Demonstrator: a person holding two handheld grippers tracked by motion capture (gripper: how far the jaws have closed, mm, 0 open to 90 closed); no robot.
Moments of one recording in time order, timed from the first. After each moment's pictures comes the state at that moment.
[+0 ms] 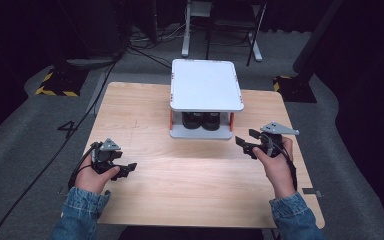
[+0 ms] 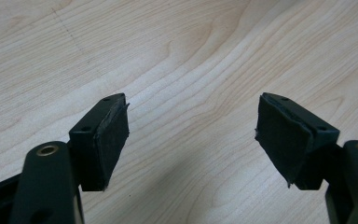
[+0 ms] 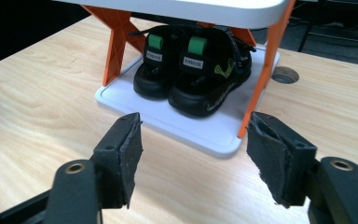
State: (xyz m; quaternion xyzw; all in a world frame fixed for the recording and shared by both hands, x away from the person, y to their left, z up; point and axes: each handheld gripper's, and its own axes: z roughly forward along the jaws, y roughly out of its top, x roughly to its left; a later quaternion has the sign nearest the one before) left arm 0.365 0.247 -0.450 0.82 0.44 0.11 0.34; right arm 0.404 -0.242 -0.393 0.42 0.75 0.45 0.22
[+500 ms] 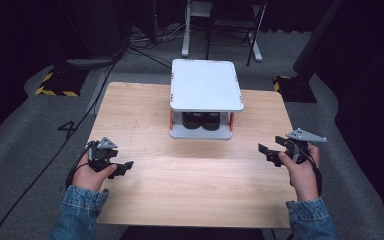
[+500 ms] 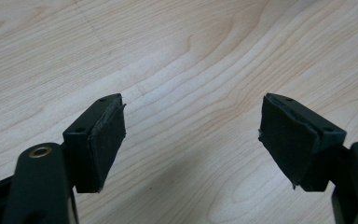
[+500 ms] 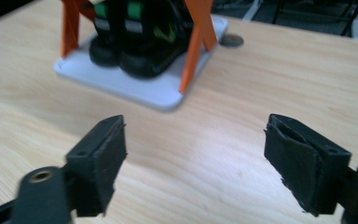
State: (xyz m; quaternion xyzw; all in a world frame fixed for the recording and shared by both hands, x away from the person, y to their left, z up) left arm 0.369 0.257 -0.453 0.81 0.46 0.12 0.33; right arm 0.387 -0.307 -0.397 0.47 0.75 0.42 0.23
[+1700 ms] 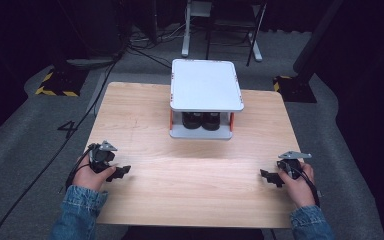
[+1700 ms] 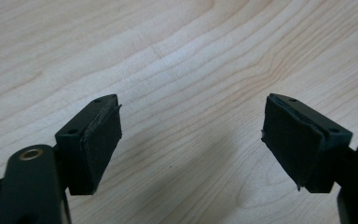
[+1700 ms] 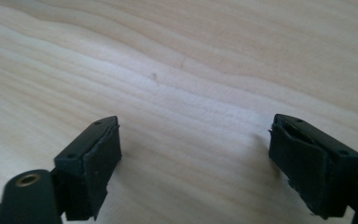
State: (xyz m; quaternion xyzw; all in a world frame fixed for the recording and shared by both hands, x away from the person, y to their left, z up) left arm 0.376 0.263 -0.478 0.83 0.46 0.11 0.29; right arm 0.387 -0.339 -0.496 0.49 0.80 0.30 0.19
